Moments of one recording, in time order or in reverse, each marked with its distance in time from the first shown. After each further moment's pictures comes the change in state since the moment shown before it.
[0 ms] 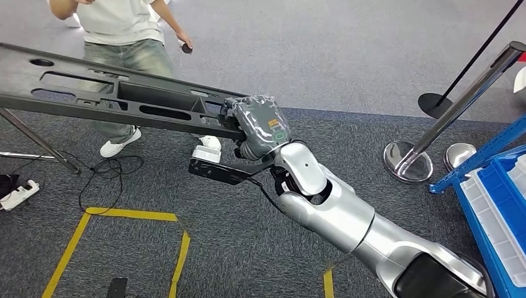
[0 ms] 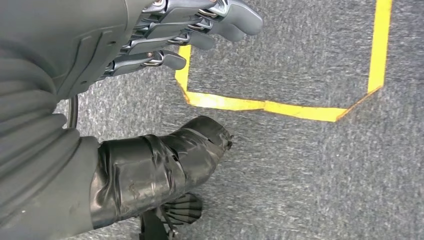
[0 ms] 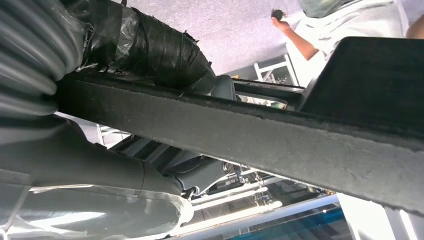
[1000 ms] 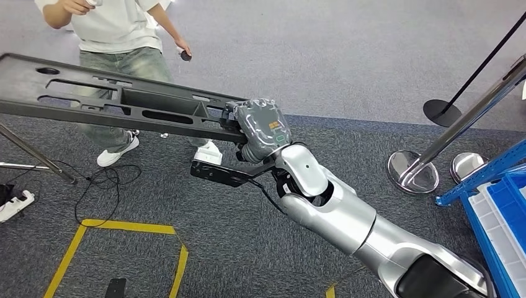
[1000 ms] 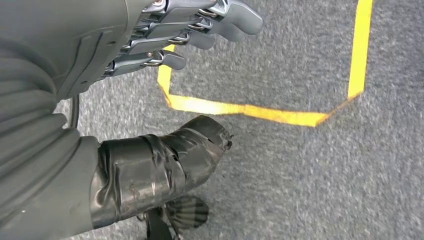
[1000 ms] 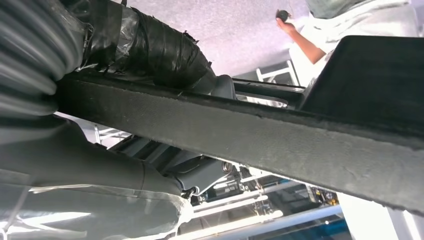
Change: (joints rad) left arm 0.000 0.003 -0.005 0.000 0.001 0.009 0.010; right arm 0.012 -0.015 0.000 -0.018 -0.006 0.031 0.011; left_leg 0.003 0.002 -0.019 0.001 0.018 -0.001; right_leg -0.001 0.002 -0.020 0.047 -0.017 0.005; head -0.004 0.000
